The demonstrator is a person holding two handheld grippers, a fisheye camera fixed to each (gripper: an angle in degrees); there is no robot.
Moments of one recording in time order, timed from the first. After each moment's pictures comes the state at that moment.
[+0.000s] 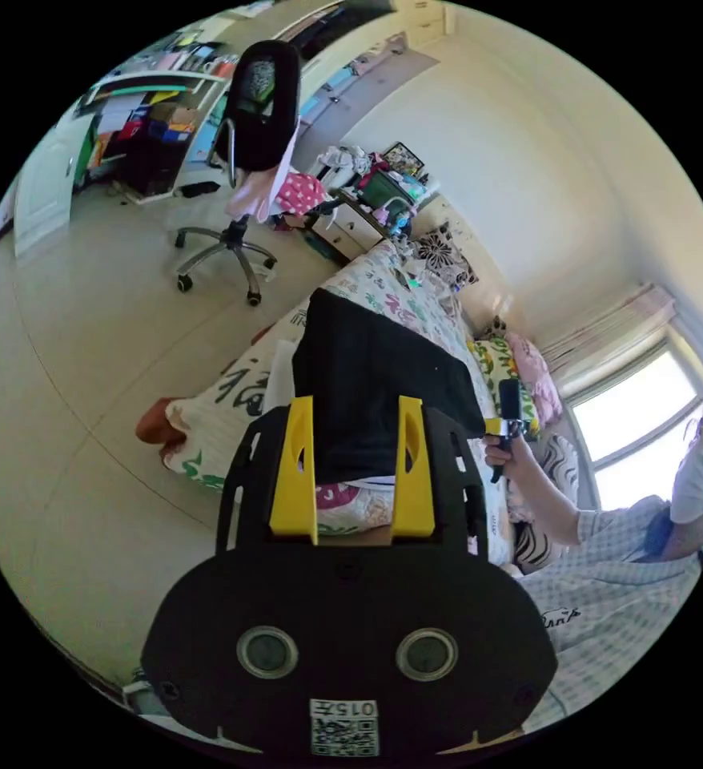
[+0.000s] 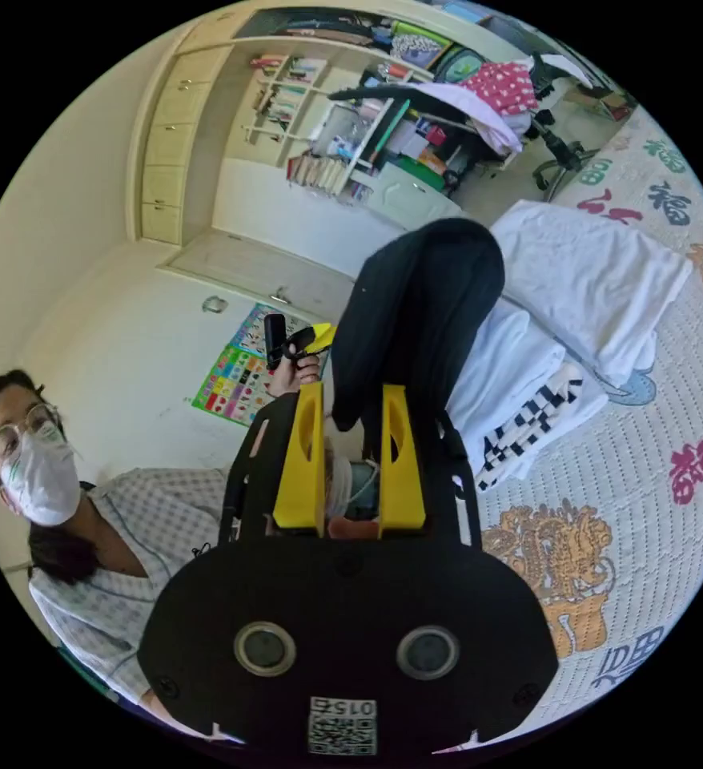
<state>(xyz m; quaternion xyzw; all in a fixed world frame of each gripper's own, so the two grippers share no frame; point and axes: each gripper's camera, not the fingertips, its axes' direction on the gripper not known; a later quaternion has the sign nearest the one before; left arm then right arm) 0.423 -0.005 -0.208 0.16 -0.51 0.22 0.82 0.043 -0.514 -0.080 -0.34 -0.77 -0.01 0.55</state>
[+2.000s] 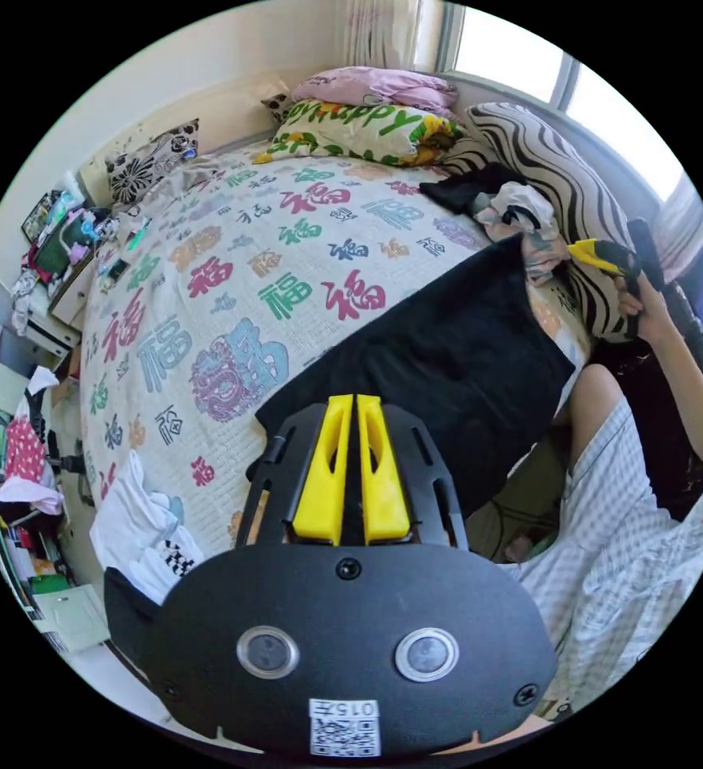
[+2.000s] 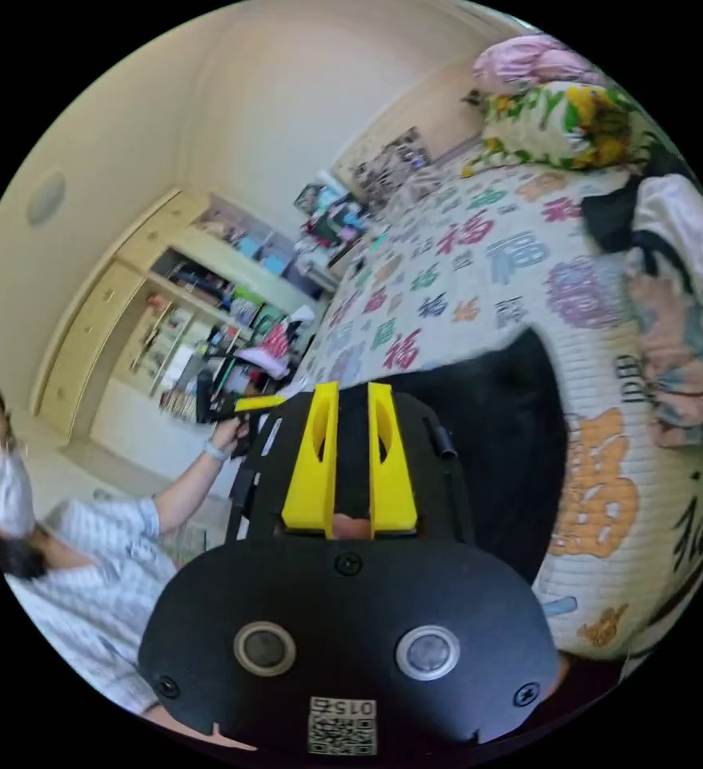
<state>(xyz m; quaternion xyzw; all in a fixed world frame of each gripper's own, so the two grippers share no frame) -0.084 0.213 0.516 -0.31 -0.63 0.44 0.57 0.693 -0.309 -0.411 -0.16 -0.38 0.31 0.86</state>
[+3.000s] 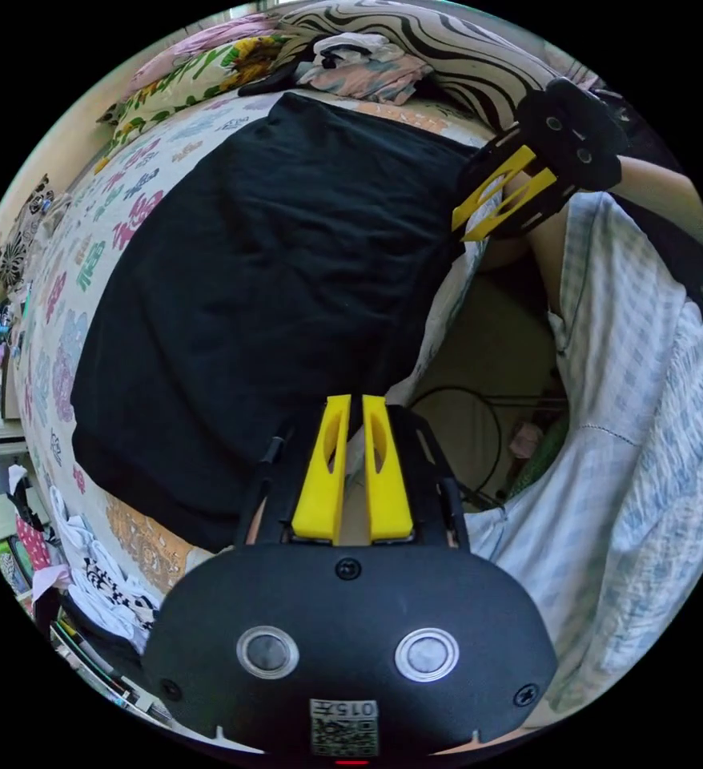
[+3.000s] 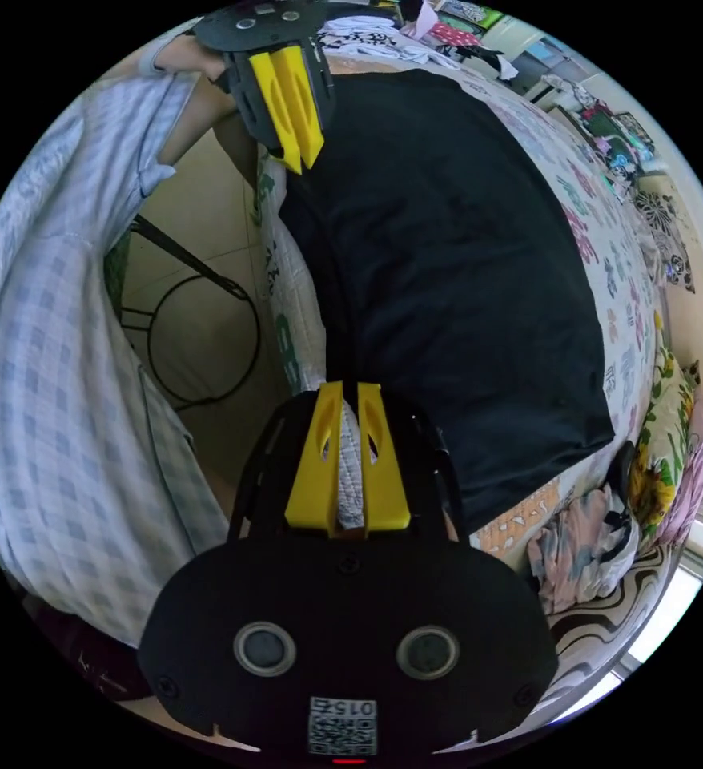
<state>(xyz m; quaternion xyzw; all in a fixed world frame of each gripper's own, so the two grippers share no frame) -0.370 0.346 0.495 -0.50 -0.58 0.45 0.46 0.423 -0.175 -0.434 -0.37 -0.25 -0.42 0.79</state>
